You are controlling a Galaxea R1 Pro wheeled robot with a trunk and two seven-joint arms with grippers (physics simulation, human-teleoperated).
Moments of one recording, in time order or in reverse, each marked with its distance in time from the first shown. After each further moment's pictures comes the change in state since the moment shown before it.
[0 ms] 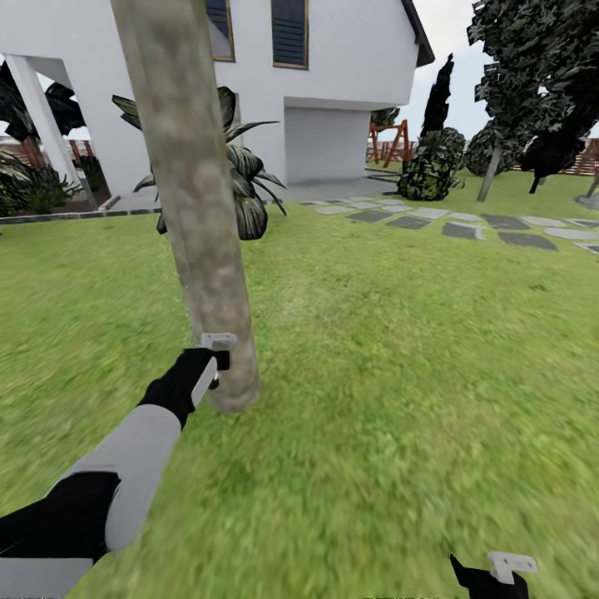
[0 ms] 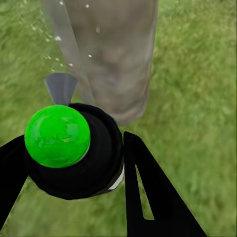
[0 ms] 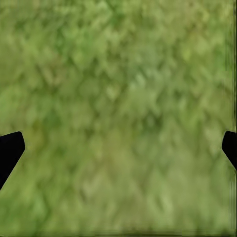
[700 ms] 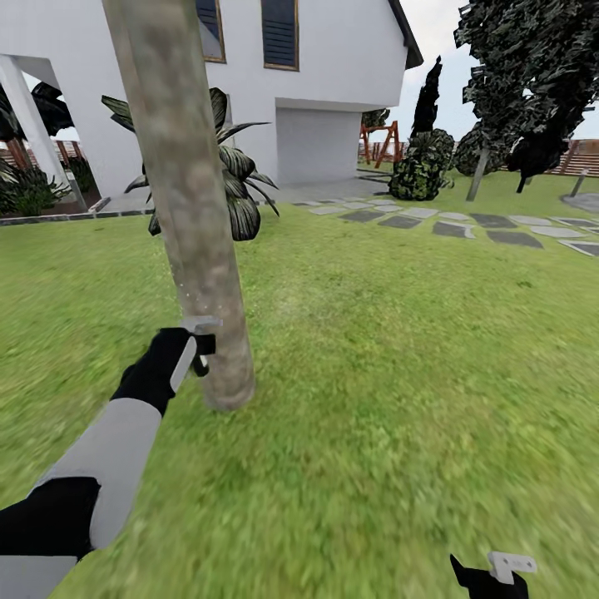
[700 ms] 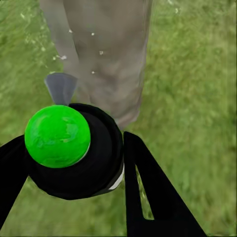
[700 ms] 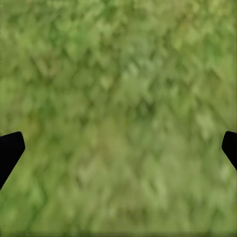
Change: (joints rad) left arm 0.001 0.066 -0.005 -0.198 0.028 0.191 -0.074; right arm 0.000 0.000 0.000 0.000 0.000 0.000 0.000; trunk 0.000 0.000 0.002
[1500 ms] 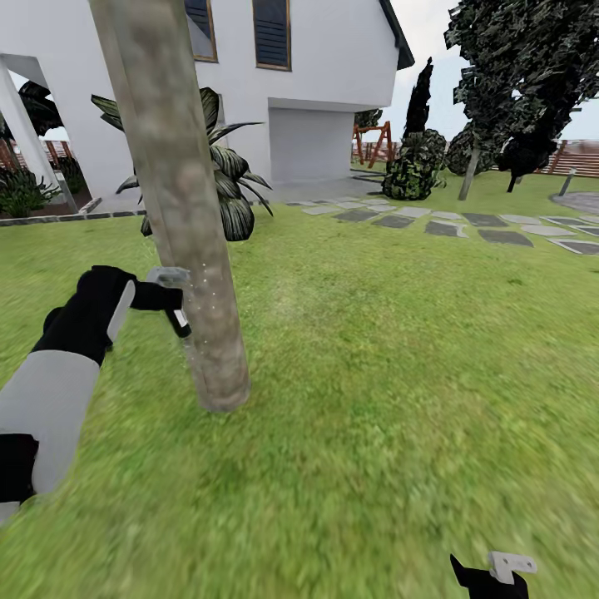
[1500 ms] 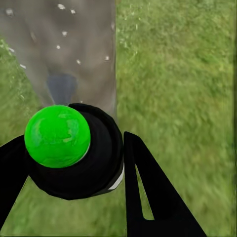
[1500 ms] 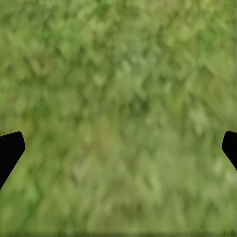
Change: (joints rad) left arm -0.192 0.233 -0.101 -0.100 -0.025 0.243 -0.456; right arm 0.000 0.000 0.000 0.000 0.000 0.000 0.000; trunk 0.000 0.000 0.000
